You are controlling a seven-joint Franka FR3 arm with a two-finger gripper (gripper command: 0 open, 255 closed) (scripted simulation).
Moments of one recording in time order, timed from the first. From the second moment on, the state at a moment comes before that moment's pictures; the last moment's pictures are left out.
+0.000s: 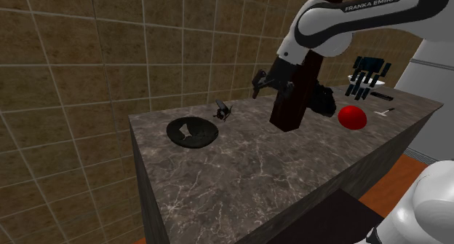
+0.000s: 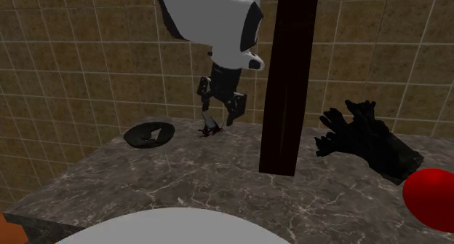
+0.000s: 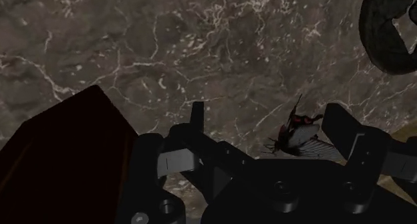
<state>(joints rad) -0.03 -0.29 0.05 -2.21 0.26 2.08 0.48</state>
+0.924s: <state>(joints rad) -0.03 0.07 0.05 -2.02 0.46 2.34 0.76</state>
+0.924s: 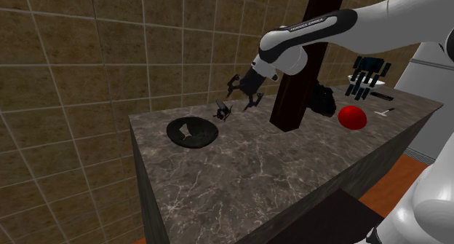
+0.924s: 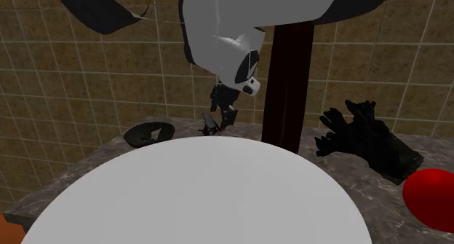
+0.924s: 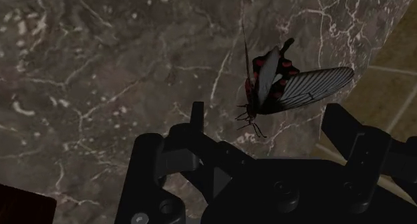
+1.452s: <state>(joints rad) -0.03 0.12 0.06 -2.02 0.47 2.39 0.75</state>
